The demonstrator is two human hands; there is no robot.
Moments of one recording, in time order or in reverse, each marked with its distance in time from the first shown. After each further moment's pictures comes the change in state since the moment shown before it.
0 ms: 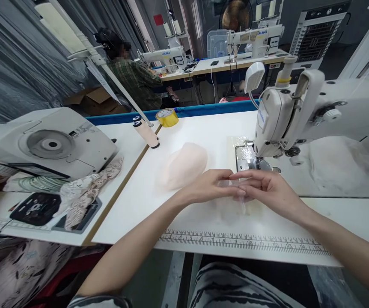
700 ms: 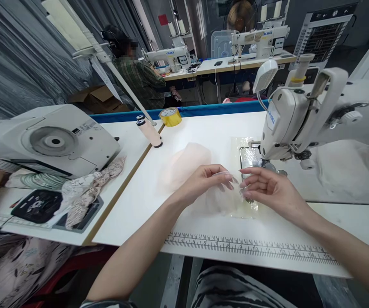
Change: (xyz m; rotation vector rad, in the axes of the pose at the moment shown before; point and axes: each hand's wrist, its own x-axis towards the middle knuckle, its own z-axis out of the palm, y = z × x) left_hand -0.010 -0.019 -0.008 -0.486 0.175 0.010; right_hand 0.004 0.012 0.000 -0.023 0.124 0.027
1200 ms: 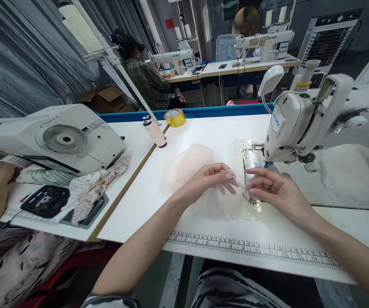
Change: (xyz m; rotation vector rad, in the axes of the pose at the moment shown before) left_hand -0.001 -0.001 -0.003 -0.109 -0.042 -0.012; right_hand 0.000 -0.002 0.000 -0.002 0.026 -0.004
